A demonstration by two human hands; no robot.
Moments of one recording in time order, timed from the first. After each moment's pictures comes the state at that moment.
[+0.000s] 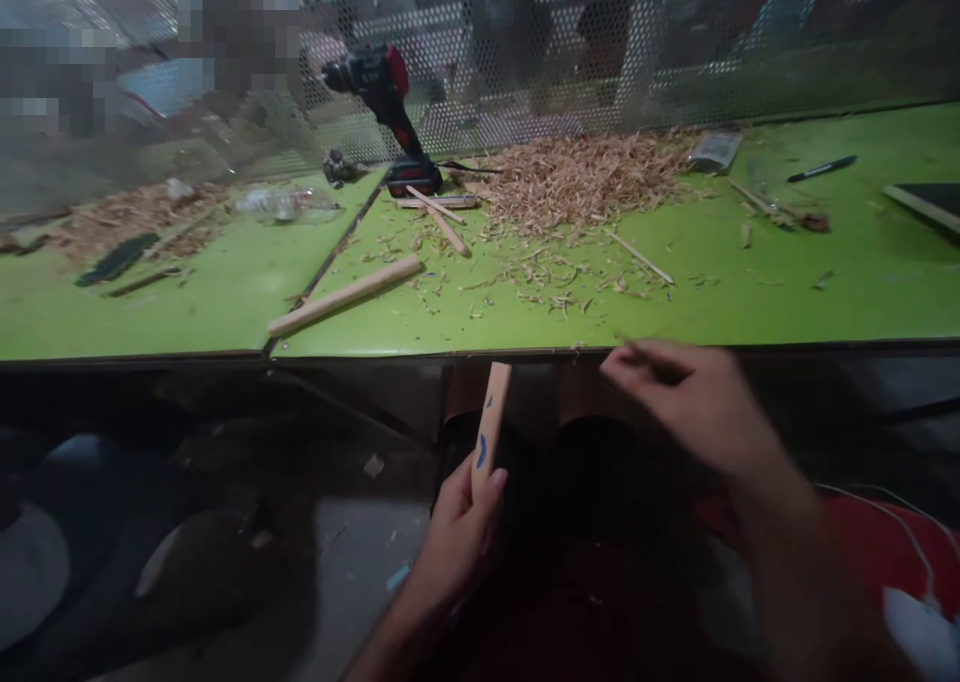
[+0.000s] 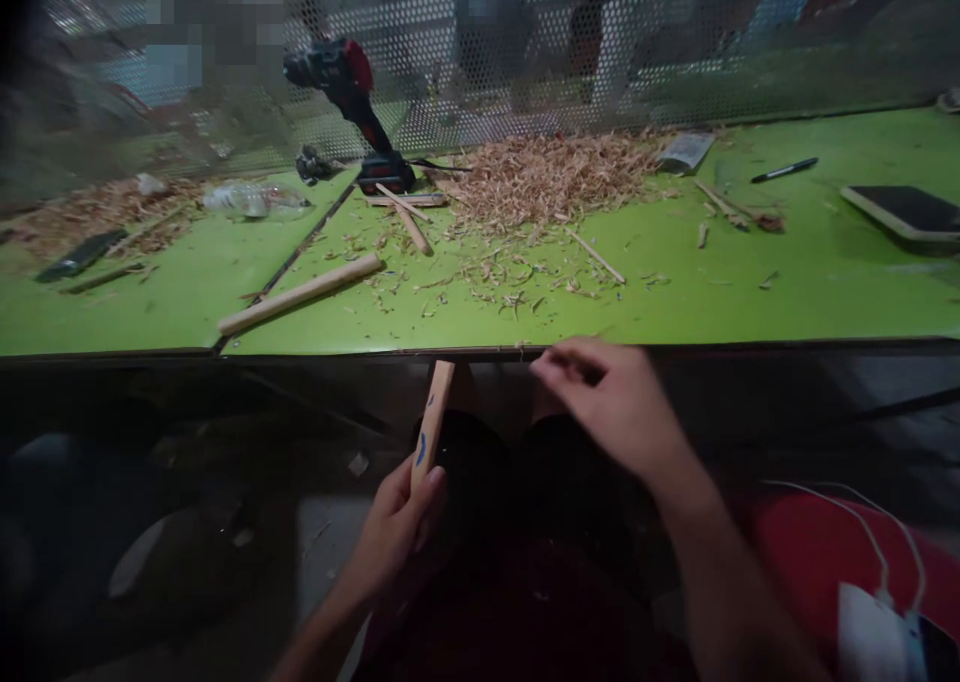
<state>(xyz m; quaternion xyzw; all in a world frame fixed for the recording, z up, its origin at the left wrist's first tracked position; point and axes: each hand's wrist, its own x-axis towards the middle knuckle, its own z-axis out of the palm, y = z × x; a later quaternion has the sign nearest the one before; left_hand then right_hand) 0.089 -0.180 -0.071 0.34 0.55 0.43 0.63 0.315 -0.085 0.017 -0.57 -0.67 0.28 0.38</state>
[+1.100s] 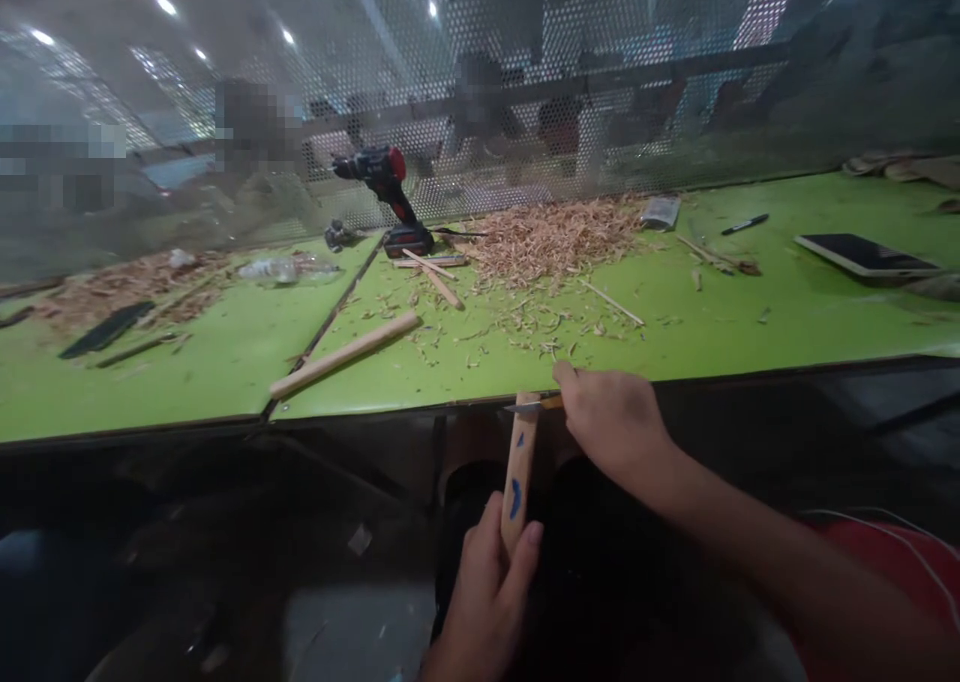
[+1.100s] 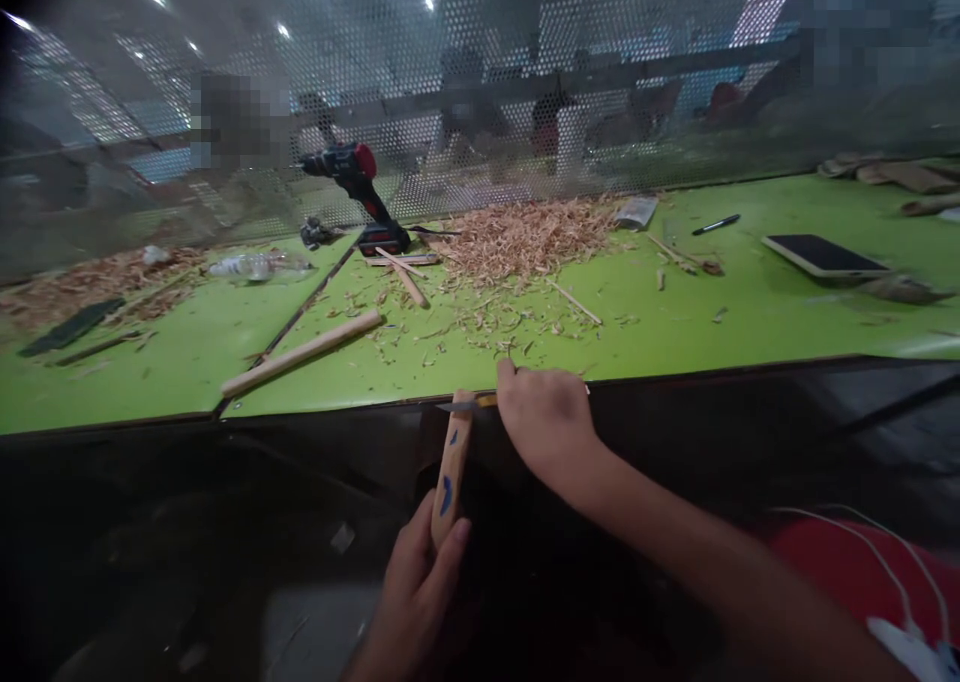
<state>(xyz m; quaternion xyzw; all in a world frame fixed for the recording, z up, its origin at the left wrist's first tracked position) 0.095 -0.181 -0.074 0.51 0.57 0.41 0.50 0.256 -0.071 0.042 -0.63 -0.77 -0.07 -0.02</state>
